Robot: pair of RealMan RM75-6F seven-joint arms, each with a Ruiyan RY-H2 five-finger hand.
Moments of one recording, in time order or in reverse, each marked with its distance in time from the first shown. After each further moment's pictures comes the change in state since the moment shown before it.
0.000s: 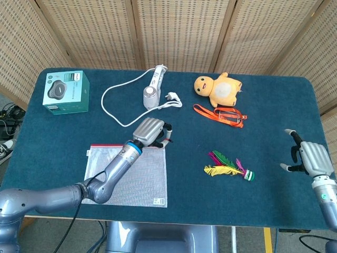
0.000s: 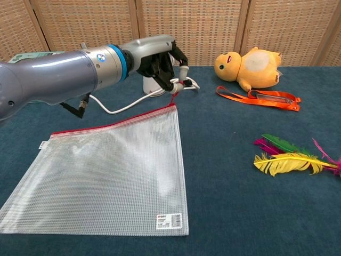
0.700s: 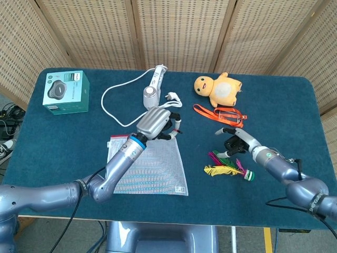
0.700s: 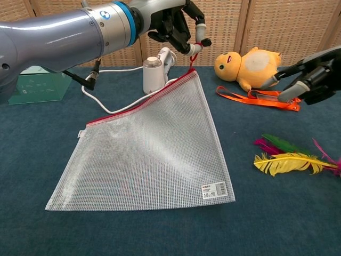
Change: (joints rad) left arm -0.041 0.049 -0.071 -0.099 0.003 0.061 -0.003; right arm 0.411 -0.104 0.181 0.054 0.227 -0.811 0.543
